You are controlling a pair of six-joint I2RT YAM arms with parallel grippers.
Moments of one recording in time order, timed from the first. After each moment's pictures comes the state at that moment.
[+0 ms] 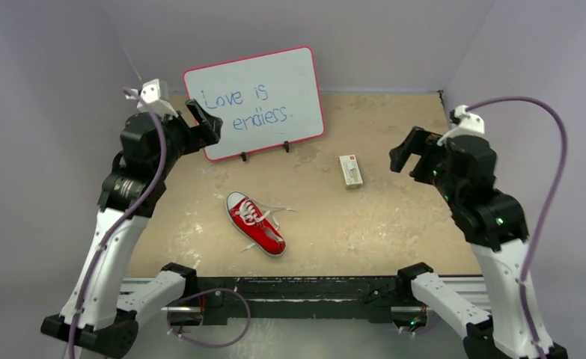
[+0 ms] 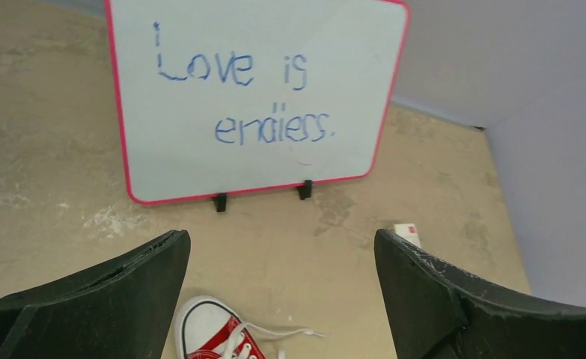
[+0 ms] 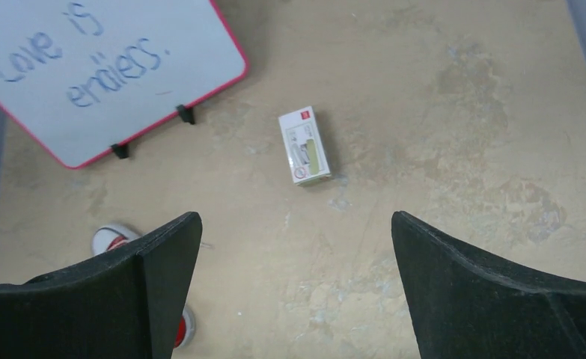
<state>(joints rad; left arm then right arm) -0.30 0.94 1.33 -0.60 -0.11 -0.48 0.32 0.84 1.44 -1.02 0.25 0.44</state>
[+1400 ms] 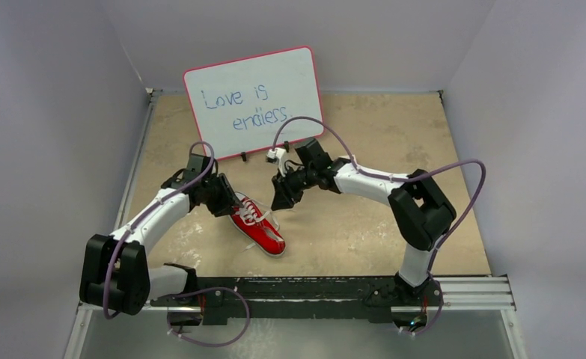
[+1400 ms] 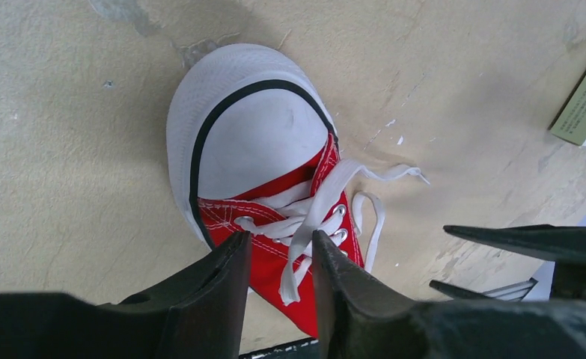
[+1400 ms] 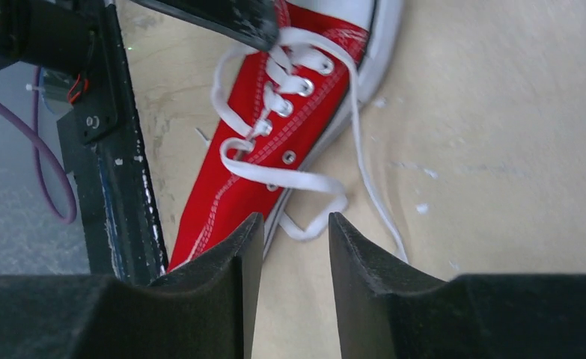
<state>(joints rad) -0.23 1.24 0.72 -0.54 0.23 -0.77 0.70 1.81 1.18 -0.21 -0.69 0.00</state>
